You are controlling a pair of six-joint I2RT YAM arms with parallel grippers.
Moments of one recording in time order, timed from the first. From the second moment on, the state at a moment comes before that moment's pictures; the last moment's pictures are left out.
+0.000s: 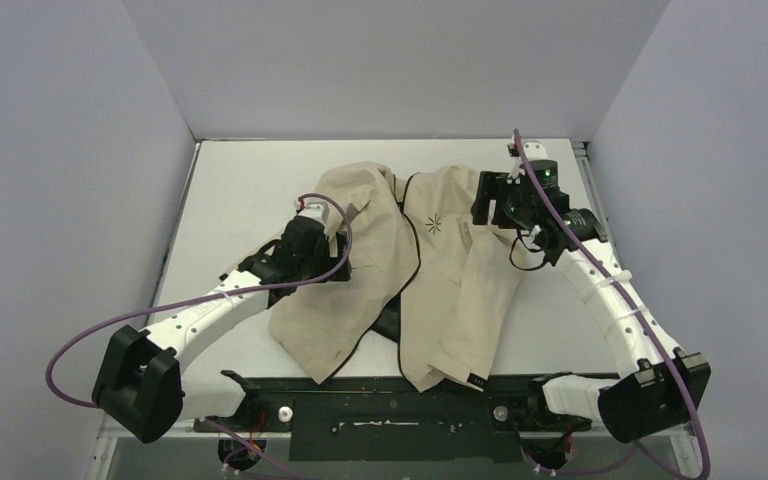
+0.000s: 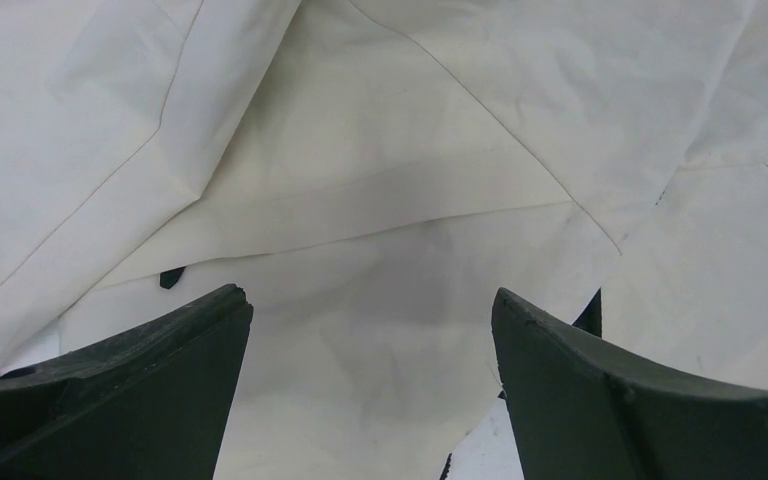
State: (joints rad) left arm -0.57 1.26 0.83 -0.36 -0.16 -0.51; right arm 0.28 1.28 1.23 -0.63 0.10 0.21
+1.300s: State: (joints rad) left arm -0.74 1.27 0.83 -0.32 -0.13 -0.47; right arm 0.29 1.13 0.88 -0.44 -0.22 0.49
